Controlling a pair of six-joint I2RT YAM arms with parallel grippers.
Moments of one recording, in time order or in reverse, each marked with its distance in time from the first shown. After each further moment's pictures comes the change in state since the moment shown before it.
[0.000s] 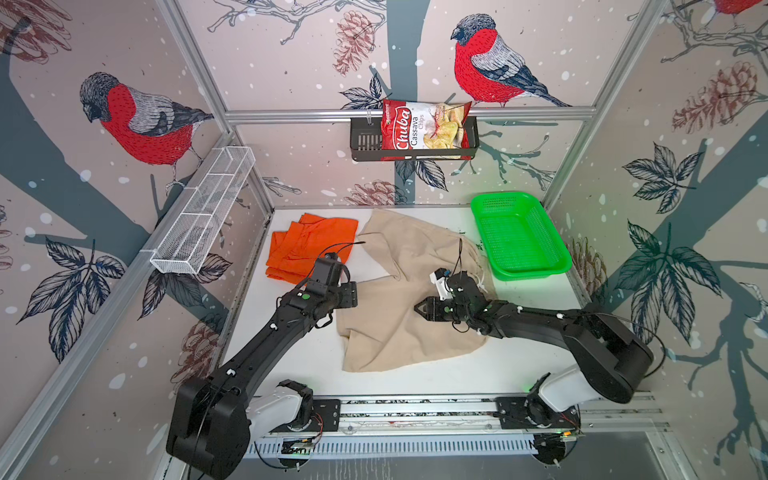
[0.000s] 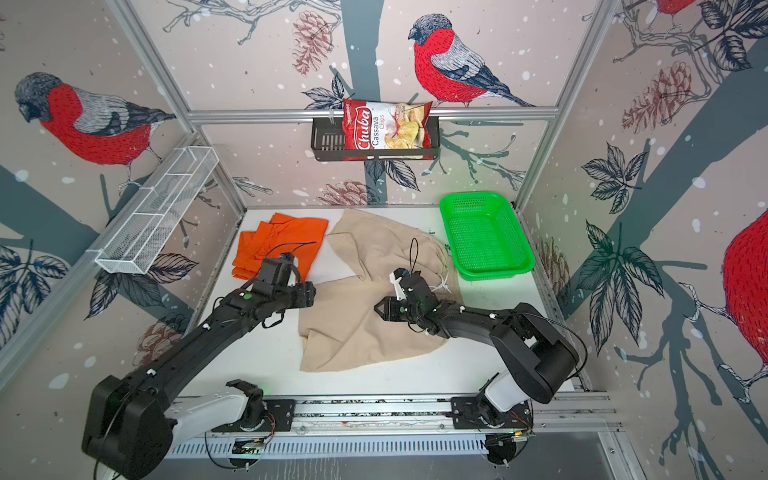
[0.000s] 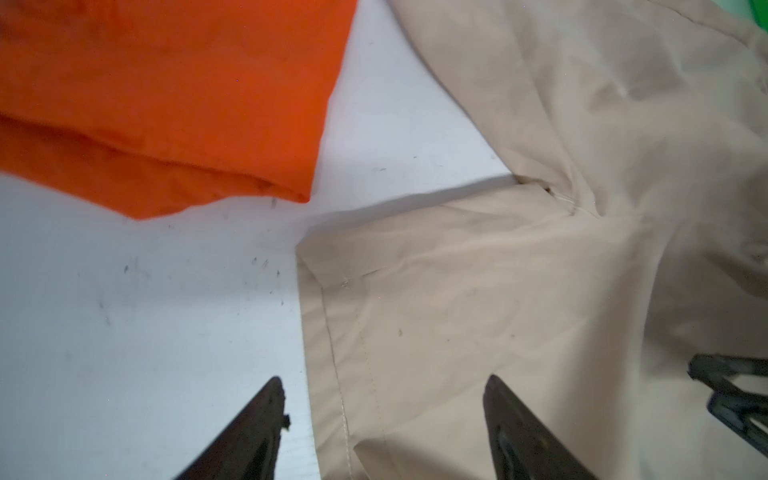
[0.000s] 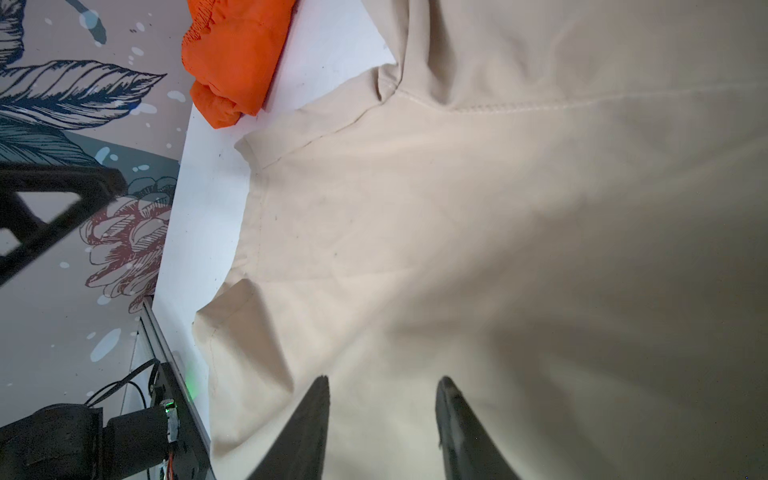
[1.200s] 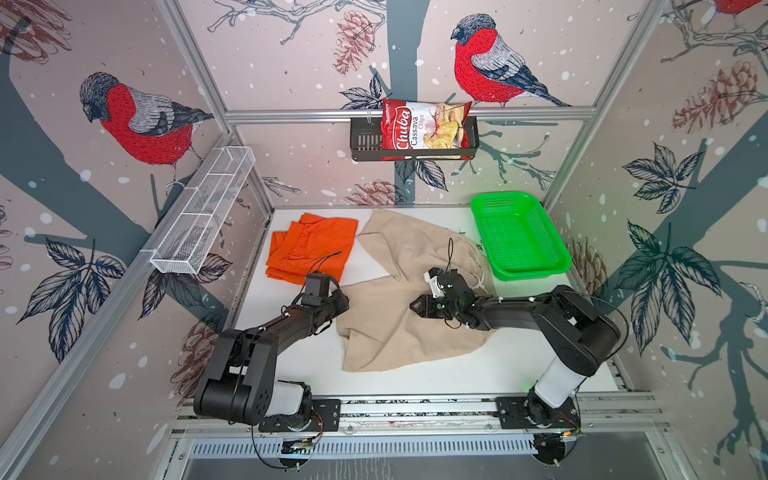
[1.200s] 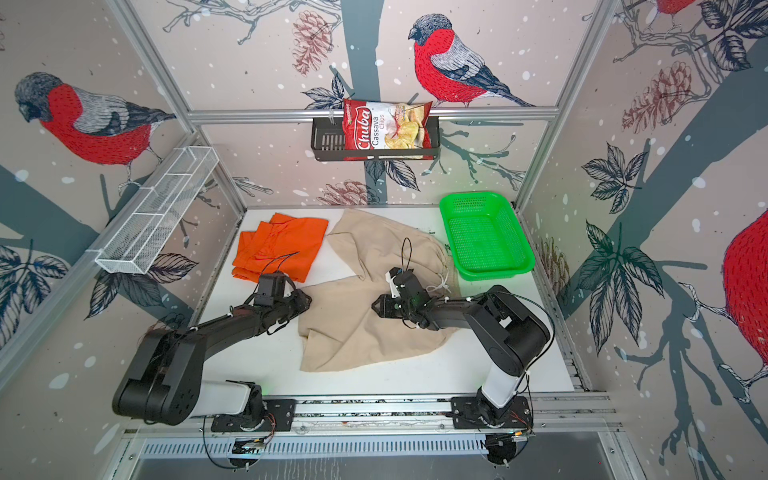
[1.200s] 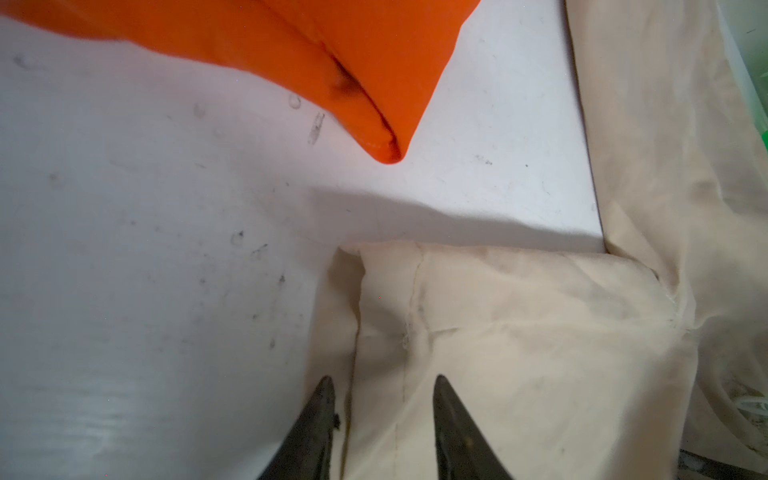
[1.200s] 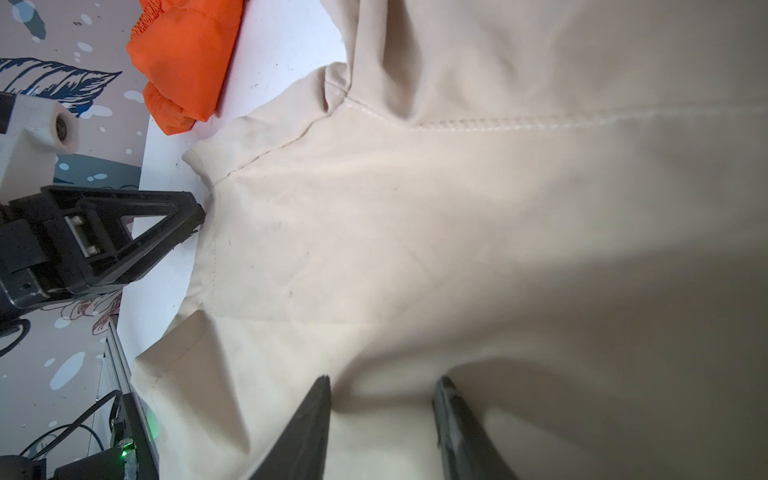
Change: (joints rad) left arm 0.155 0.267 -0.218 0.492 0.196 -0.216; right arm -0.010 0.190 0.064 0.075 0.008 -0.007
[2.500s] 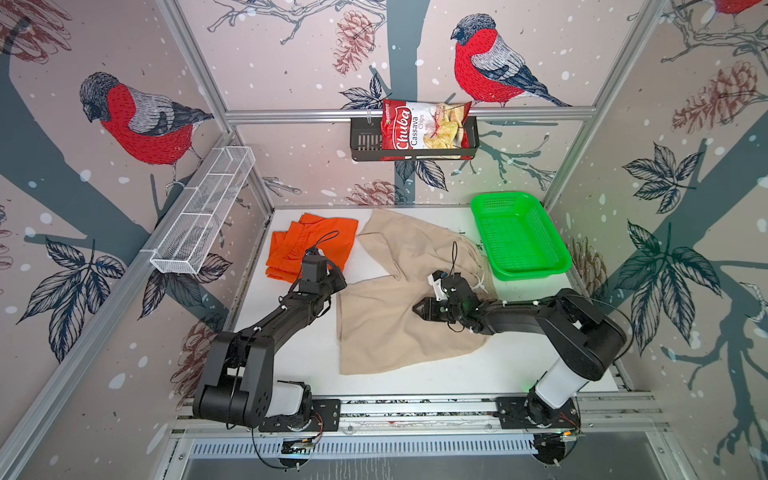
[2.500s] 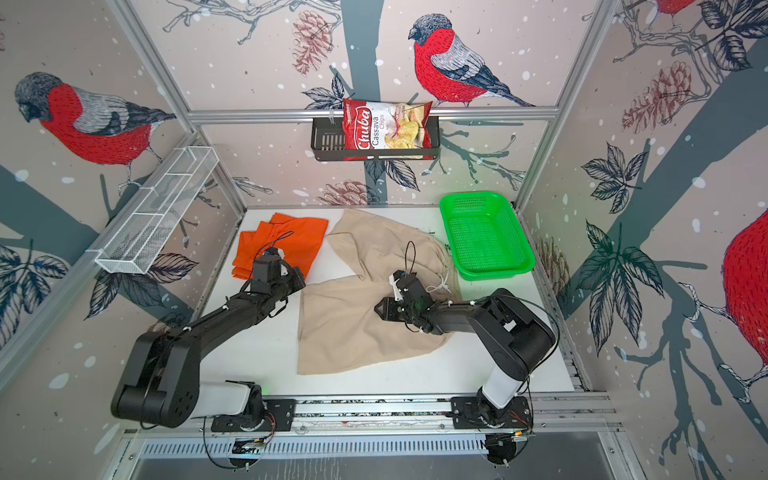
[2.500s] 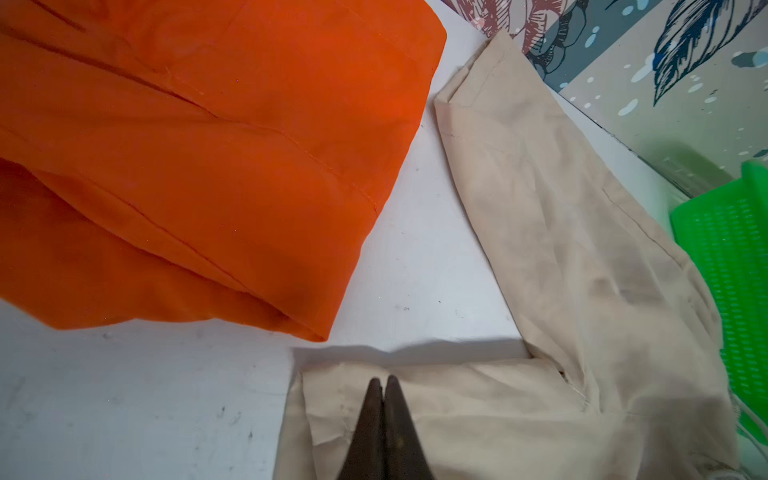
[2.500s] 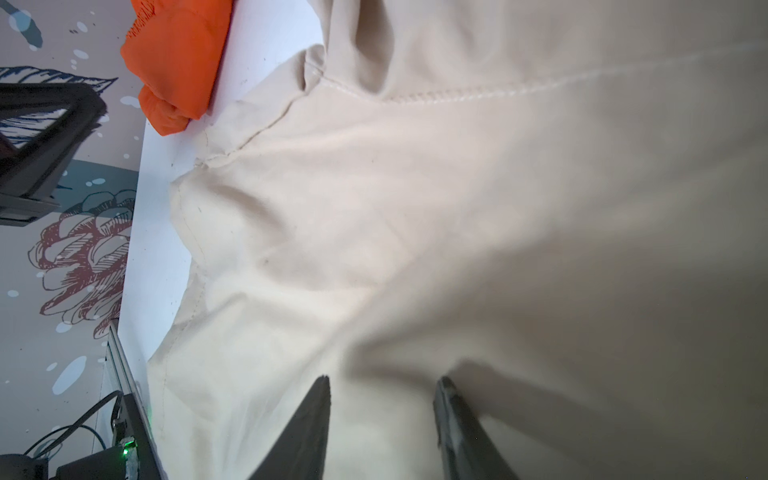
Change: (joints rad) left arm 0.010 -0.014 0.138 0.061 -0.102 0.098; right arm 0.000 -0.049 -0.053 0.019 0.015 0.026
